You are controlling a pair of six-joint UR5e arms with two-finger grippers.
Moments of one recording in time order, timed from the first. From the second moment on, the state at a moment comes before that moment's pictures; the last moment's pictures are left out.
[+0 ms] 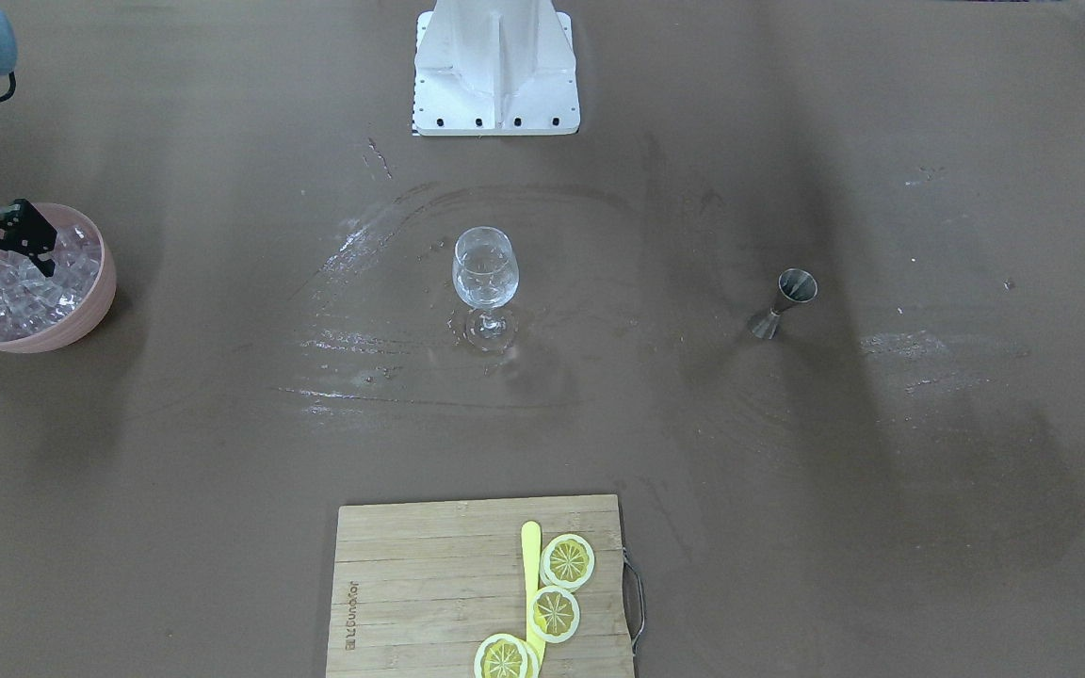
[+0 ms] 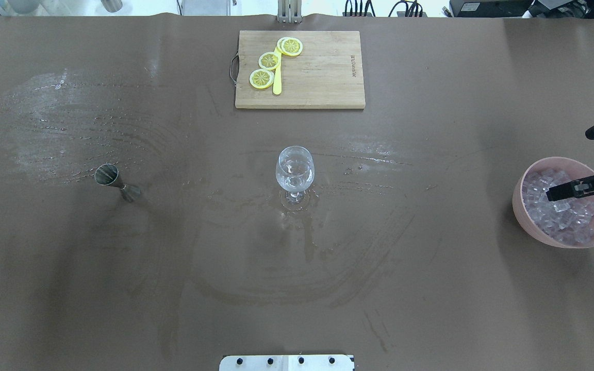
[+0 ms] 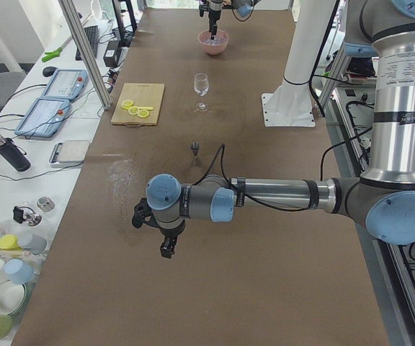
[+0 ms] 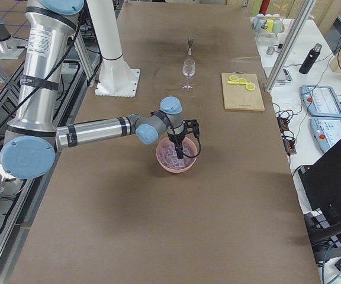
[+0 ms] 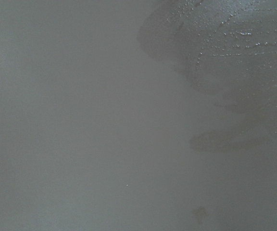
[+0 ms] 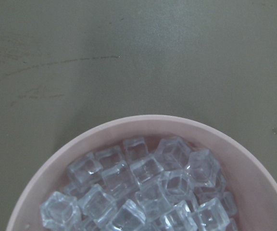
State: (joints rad) left arm -1.55 -1.55 -1.59 -1.64 -2.39 0.15; right arm 0.96 -1.78 1.89 -1.05 2.06 0.67
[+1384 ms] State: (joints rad) left arm -1.55 -1.54 -1.59 -1.64 -2.39 0.15; right arm 0.91 -1.83 1.89 -1.01 2.06 0.69
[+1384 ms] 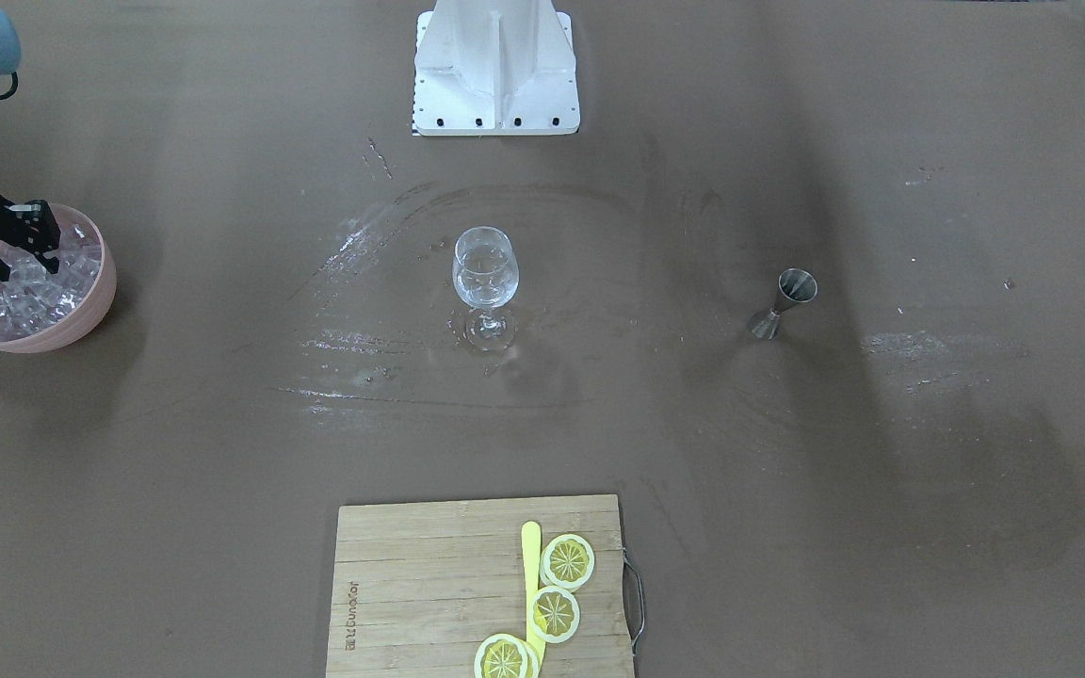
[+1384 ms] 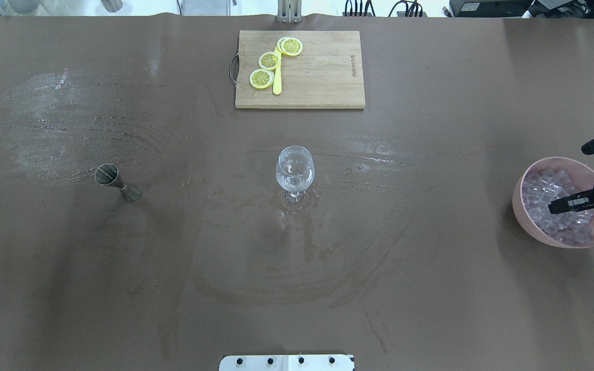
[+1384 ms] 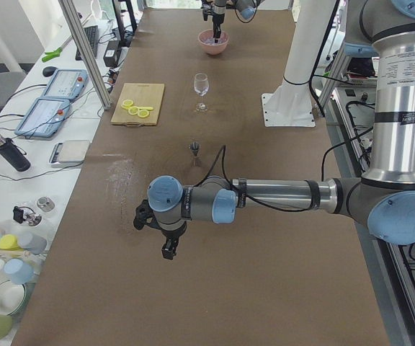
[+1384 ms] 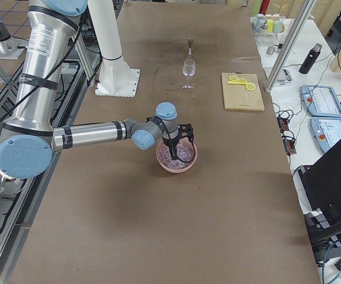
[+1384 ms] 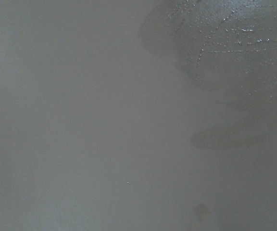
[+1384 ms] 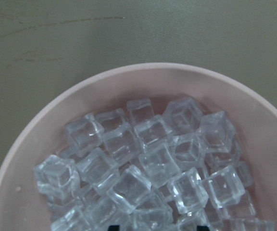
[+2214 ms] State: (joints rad) left arm -1.55 -1.54 -1.59 -1.64 -2.39 0.15; right arm 0.90 -1.85 1.92 -1.01 2.06 0.69
